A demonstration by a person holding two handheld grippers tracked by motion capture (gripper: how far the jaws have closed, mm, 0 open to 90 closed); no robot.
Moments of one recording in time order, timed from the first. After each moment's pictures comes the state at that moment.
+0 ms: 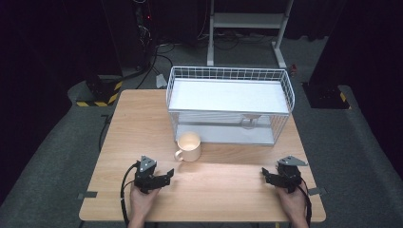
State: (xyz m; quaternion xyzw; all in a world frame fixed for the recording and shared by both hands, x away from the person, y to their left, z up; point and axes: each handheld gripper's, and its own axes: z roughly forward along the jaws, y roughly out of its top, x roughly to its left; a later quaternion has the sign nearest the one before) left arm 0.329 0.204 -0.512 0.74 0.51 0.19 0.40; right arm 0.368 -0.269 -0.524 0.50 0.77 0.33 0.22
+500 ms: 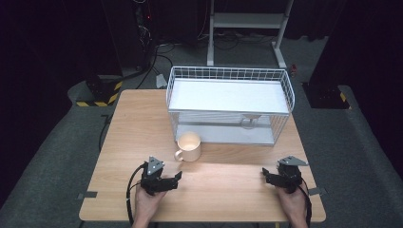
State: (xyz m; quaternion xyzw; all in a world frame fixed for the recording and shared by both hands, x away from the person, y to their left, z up) left arm 0.325 0.177 -0.498 0.75 0.48 0.21 0.40; right arm 0.368 -0.271 -0.524 0.50 0.77 0.32 0.22
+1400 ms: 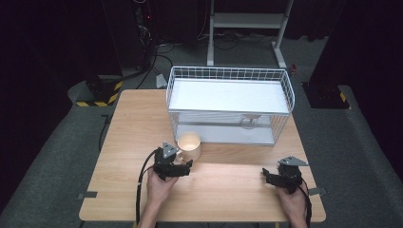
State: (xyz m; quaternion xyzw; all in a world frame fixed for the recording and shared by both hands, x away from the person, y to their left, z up) left arm 0.368 0.146 -0.483 0.76 0.47 0.21 0.38; right arm 0.367 -0.271 -0.524 0.51 0.77 0.32 0.22
